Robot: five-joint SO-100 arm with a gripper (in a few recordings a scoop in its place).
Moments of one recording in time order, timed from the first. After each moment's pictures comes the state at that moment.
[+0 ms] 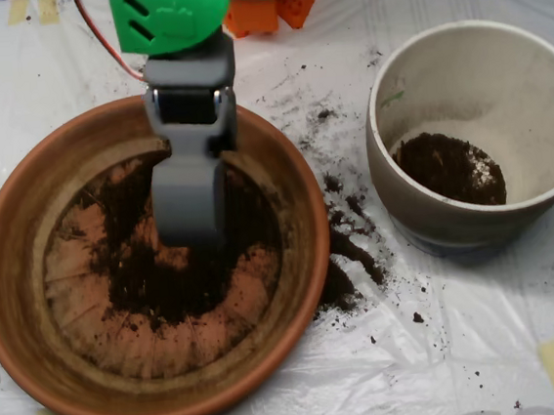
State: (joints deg) arm 19.1 103.4 104.5 70.3 -8.3
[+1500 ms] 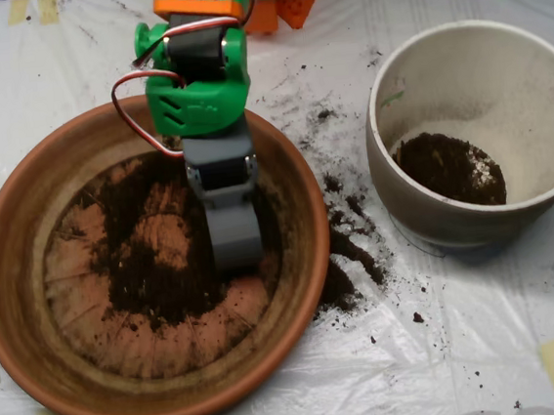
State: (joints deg) arm 17.2 89.8 118.0 48.9 -21.5
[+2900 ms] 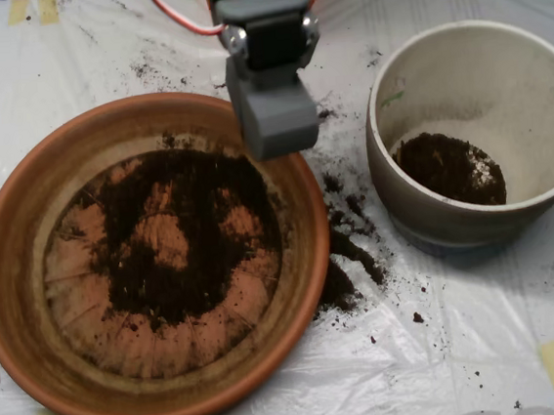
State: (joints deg) arm 1.8 114.1 97.1 76.7 -15.4
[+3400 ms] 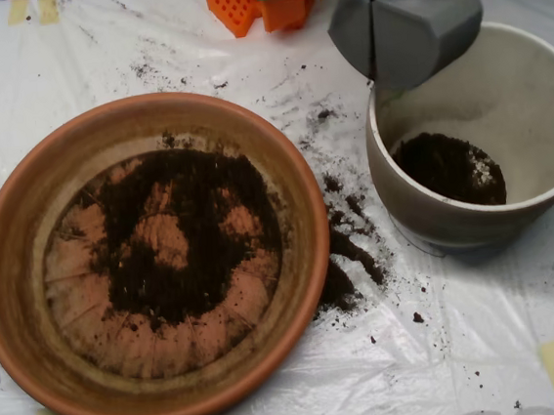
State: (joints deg) arm -18.6 107.7 78.0 86.1 -15.7
